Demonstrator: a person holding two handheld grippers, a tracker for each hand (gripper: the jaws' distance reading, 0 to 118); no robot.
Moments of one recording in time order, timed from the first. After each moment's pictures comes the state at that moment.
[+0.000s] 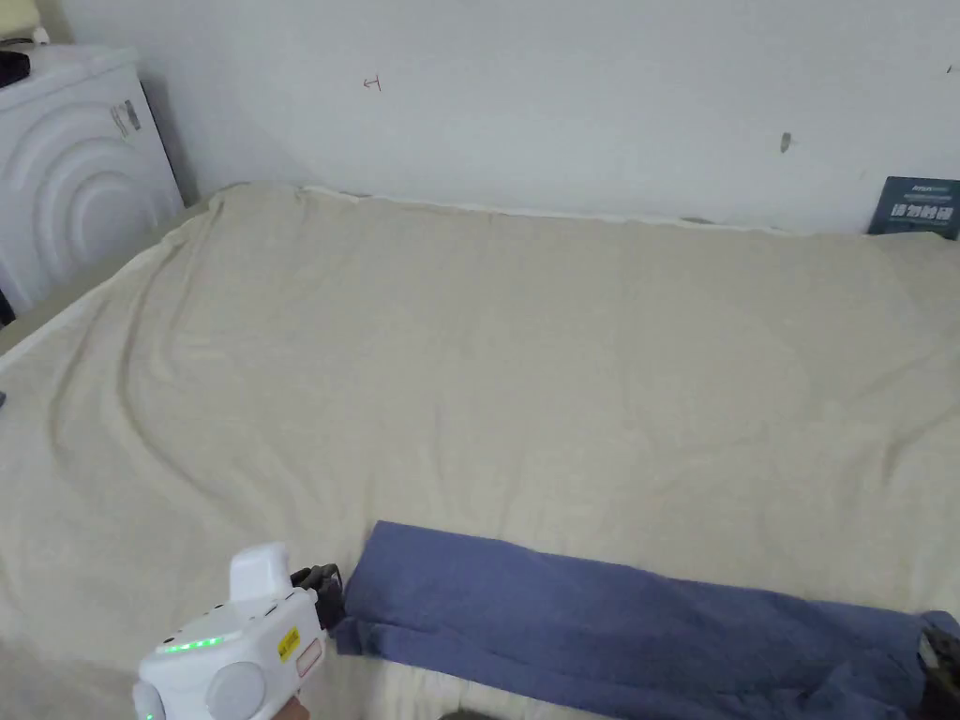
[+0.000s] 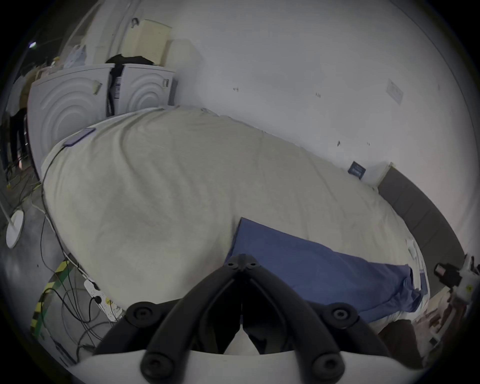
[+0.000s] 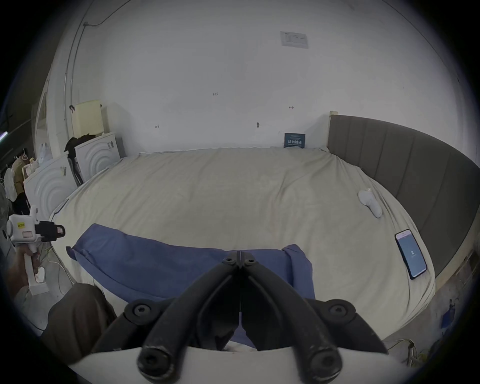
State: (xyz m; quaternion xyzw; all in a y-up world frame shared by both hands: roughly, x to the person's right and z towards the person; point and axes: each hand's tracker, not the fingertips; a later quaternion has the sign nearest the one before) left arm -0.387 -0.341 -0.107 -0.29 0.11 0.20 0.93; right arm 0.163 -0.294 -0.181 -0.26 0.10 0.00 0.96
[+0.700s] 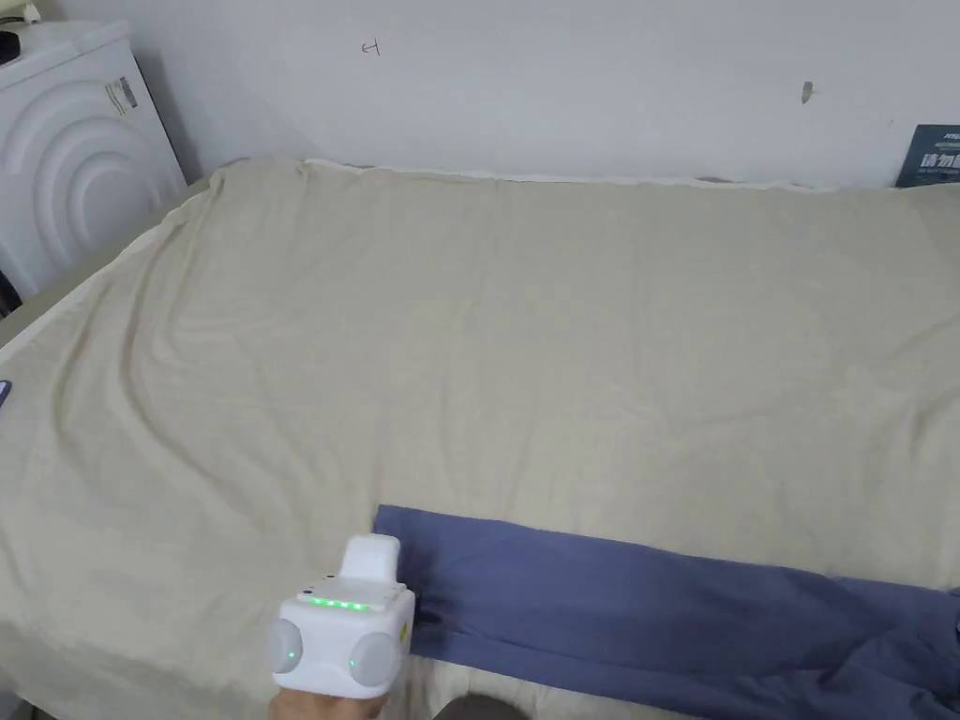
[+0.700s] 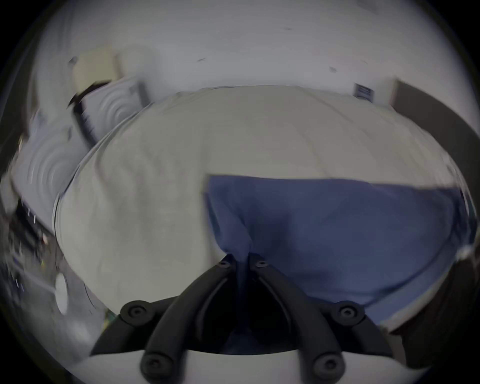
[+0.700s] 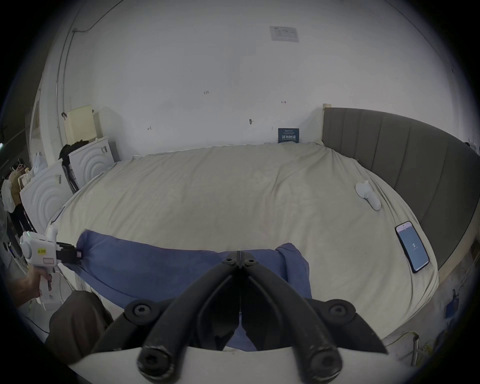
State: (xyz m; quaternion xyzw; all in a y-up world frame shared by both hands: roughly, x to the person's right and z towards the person) left arm -0.325 -0.406 -0.169 -0.41 0.09 -0.02 0.91; right arm 0.173 -0.299 -0.187 -0.26 0.08 -0.02 0.96
